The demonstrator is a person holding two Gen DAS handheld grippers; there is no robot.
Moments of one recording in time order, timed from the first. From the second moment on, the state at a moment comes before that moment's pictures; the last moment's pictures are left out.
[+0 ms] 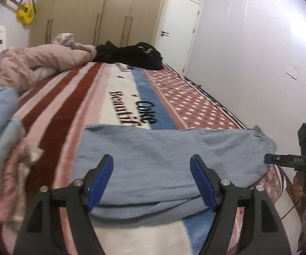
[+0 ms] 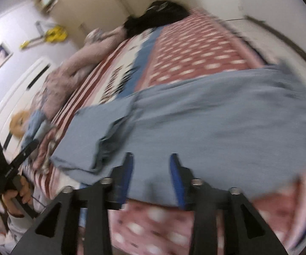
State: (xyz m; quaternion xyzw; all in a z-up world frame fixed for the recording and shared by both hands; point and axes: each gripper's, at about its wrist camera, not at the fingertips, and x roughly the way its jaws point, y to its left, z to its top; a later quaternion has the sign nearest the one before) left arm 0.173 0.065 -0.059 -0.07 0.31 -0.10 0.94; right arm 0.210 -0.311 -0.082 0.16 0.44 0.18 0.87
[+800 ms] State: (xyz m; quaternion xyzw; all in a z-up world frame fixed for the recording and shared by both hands) left arm 0.161 0.102 -0.053 -0.09 0.30 -0.04 0.95; right arm 0.258 -0.394 -0.098 0.31 0.34 0.05 0.89
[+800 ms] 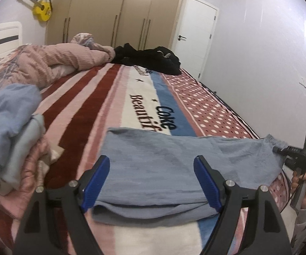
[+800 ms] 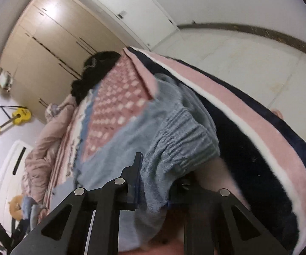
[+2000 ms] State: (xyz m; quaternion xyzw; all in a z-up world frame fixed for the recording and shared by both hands) left arm 0.137 0.215 -0.078 -0.15 0.30 -0.05 0.94; right arm 0.250 0.044 -0.124 -0.06 0.46 0.42 0.78
